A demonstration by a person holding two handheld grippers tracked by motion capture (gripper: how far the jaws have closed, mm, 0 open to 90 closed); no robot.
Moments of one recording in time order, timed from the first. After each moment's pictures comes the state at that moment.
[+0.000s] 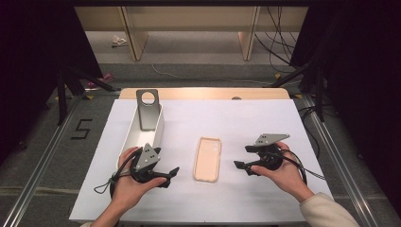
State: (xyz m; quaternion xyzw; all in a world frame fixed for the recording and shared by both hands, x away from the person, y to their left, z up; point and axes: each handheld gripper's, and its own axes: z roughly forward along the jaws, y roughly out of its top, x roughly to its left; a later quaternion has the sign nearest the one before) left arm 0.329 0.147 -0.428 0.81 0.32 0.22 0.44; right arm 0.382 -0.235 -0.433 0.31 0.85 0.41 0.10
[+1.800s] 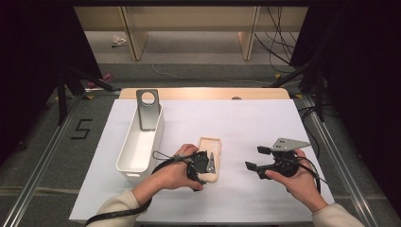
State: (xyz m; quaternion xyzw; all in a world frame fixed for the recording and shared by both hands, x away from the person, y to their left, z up) left arm 0.371 0.016 -0.449 0.98 0.03 0.15 0.16; right arm 0.360 -0.267 -0.428 0.33 0.82 0.45 0.13
